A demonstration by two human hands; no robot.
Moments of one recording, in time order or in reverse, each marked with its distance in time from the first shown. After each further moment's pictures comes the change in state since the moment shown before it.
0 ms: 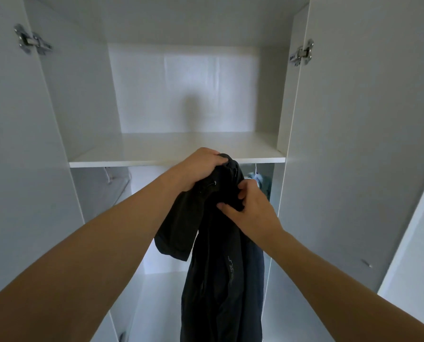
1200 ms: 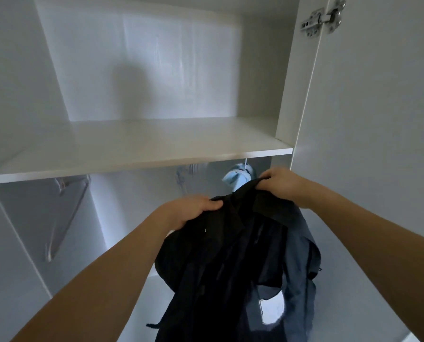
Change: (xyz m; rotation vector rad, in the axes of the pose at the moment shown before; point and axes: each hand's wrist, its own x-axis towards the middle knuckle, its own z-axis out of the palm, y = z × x) left_hand 0.132 -0.174 -0.029 -0.137 -0.577 -0.309; right_hand 0.133 0.022 0.018 -0.162 -0.302 0.490
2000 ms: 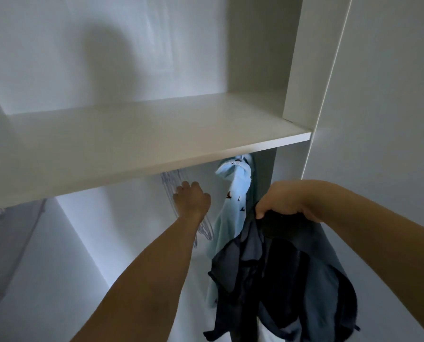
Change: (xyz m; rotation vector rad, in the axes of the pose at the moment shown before) left_hand 0.234 -0.042 -0.030 0.941 0.777 0.042; right_hand 0.080 0.008 0.019 -0.151 -0.257 0.388
